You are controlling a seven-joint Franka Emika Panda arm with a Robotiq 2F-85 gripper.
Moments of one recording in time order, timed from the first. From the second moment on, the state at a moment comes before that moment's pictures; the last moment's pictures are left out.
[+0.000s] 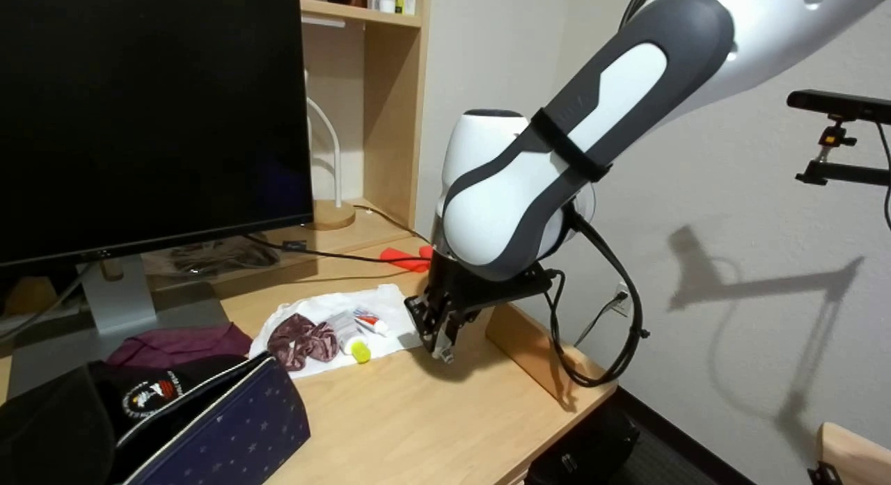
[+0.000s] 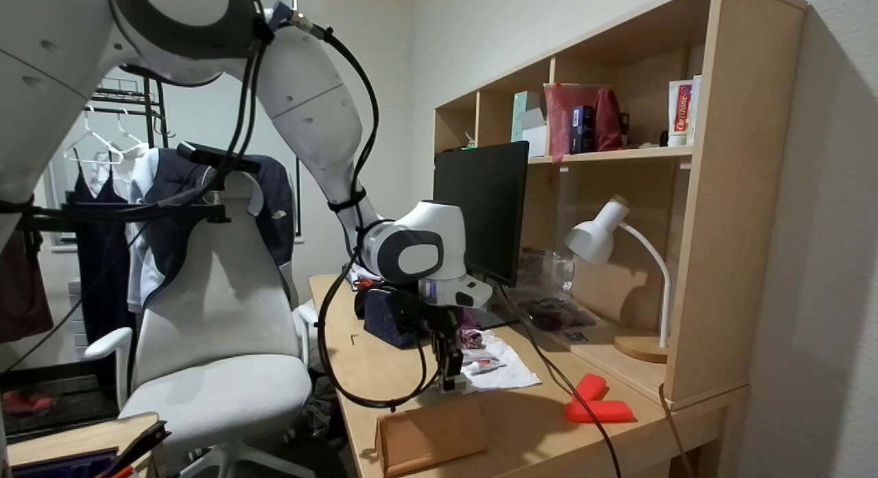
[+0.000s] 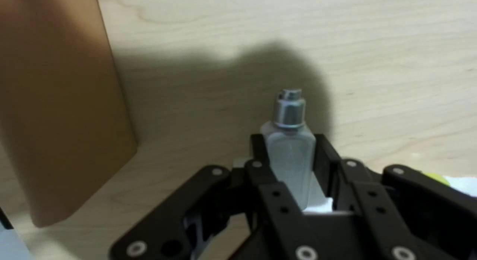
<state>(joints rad) 0.11 0.47 -0.04 -2.10 0.08 2.67 0.30</state>
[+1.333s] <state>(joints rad) 0.11 0.66 -0.06 -1.81 0.08 2.62 0.34</state>
